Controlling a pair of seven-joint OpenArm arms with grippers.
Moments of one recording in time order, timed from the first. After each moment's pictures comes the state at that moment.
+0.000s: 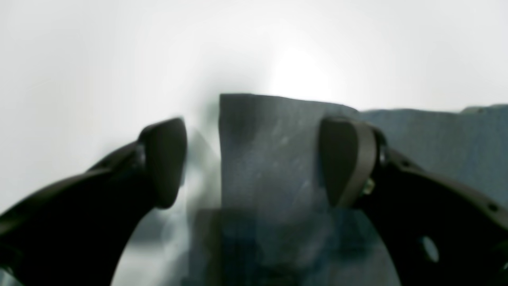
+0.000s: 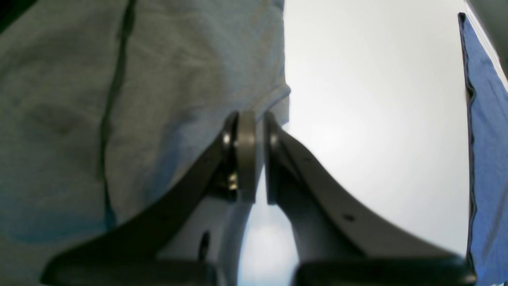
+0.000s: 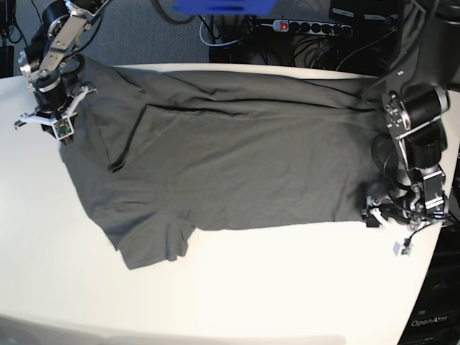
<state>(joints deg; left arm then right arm) -36.5 -18.8 -22.0 29.7 8.9 -29.8 33.4 -12.9 -1.4 46.6 87.9 -51.9 41.3 17.4</state>
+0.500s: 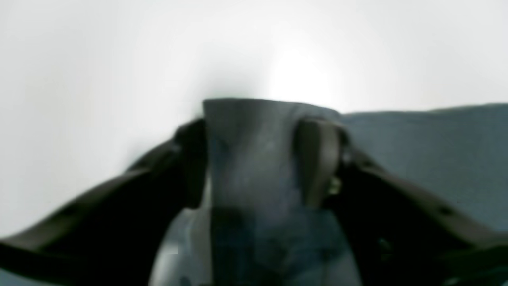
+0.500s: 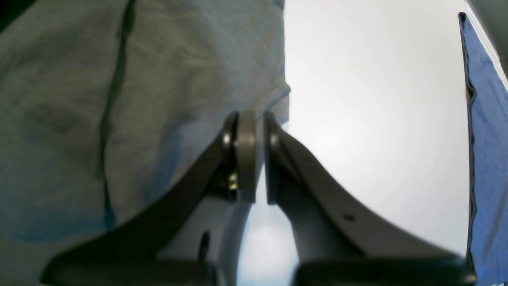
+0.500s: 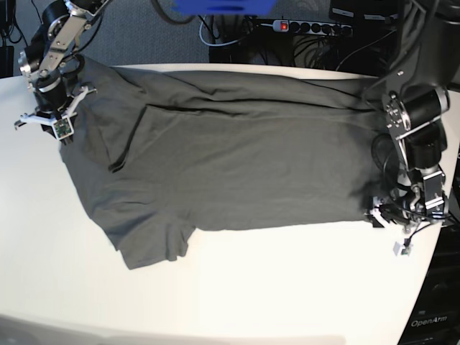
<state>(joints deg) -36.5 -18.7 -22.2 29.7 8.9 -29.8 33.6 -12.9 -1.4 46.6 87.9 -51.9 41.3 17.4</state>
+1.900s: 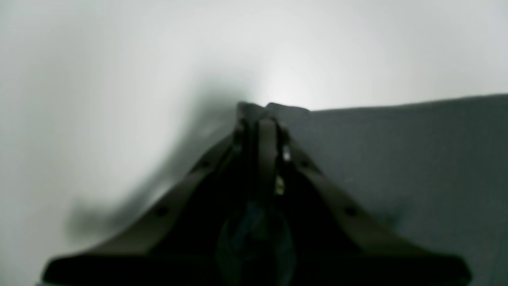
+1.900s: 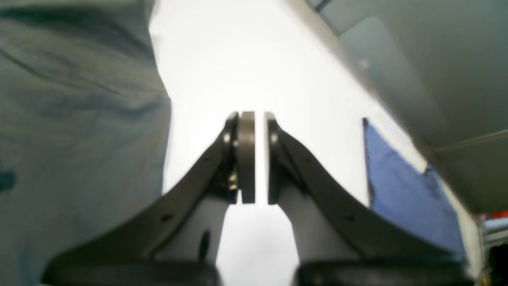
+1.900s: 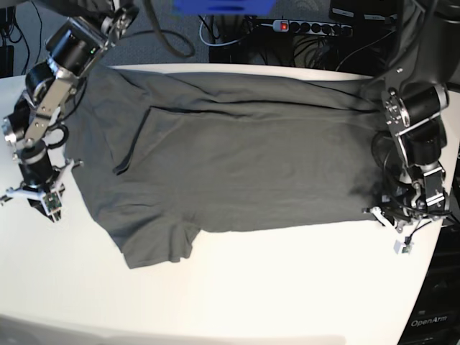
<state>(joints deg) -35.1 -18.7 -22.3 30.5 7.3 -30.1 33.8 6.6 3.3 42.7 83.9 -57.4 41.4 16.9</state>
